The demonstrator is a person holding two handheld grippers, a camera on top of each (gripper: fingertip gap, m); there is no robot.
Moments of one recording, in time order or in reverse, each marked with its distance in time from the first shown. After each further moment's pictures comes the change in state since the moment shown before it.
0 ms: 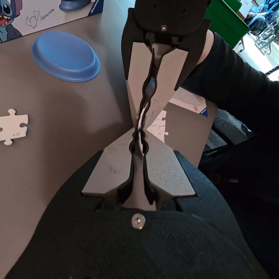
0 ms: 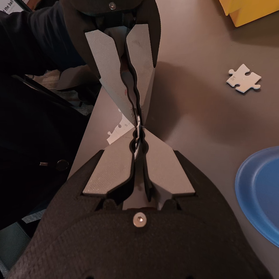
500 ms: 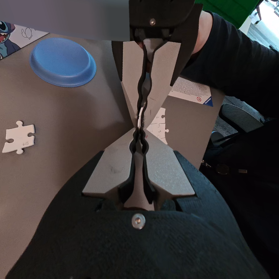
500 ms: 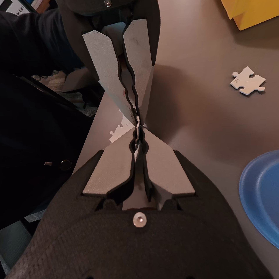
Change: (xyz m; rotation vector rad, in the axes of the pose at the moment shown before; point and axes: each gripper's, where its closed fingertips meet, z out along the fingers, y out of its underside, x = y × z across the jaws) left arm 0.004 0.000 -0.002 -0.063 -0.028 0.109; right arm -0.004 -0.002 -0.001 0.020 -0.027 -0.001
